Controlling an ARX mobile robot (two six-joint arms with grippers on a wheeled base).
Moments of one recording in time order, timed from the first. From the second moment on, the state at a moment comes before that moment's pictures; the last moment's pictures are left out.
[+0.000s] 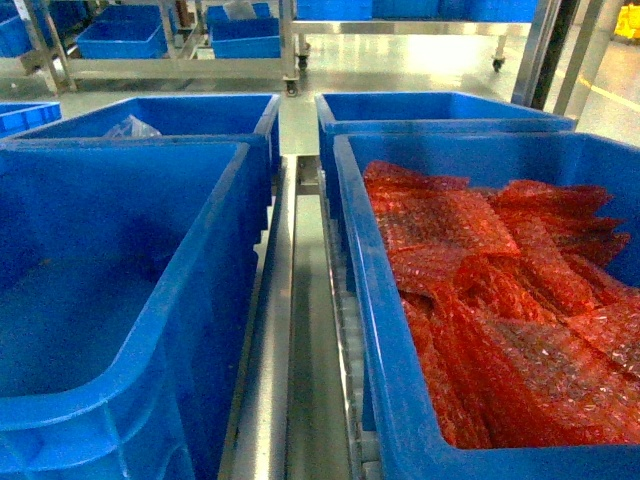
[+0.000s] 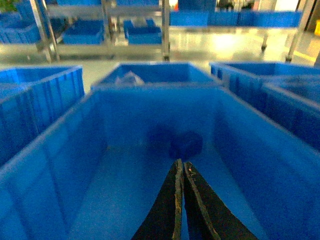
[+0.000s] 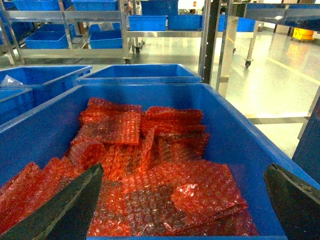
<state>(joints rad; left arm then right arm) 0.00 0.15 0.01 0.14 0.00 0.00 0.00 0.01 0.01 -0.01 0.00 0.00</state>
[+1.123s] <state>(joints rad) 0.00 0.01 0.01 0.00 0.00 0.00 0.00 0.01 0.01 0.00 0.00 0.00</state>
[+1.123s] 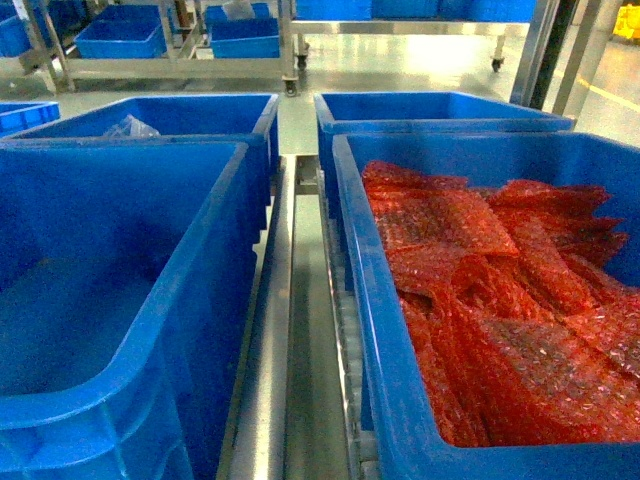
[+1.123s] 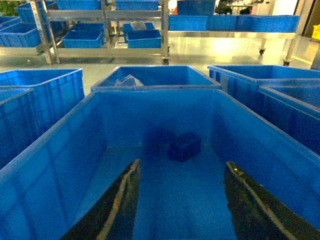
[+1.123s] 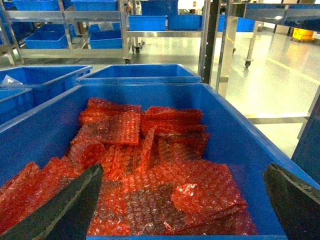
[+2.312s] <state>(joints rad) 0.00 0.01 0.01 0.00 0.00 0.00 0.00 0.01 0.01 0.00 0.00 0.00</state>
